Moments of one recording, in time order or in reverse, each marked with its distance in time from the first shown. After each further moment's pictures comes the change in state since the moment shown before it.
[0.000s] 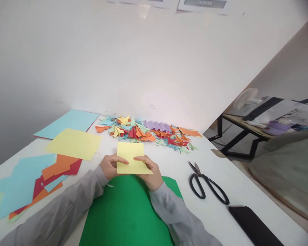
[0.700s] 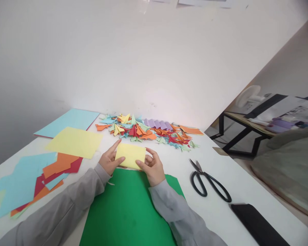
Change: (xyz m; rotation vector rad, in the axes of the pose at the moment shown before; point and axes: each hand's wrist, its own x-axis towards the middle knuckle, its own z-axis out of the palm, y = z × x) left_hand 0.000 -0.002 -0.001 -0.109 0.062 -0.087; right_hand 0.001 0.007 0.007 0.334 0.246 0.243
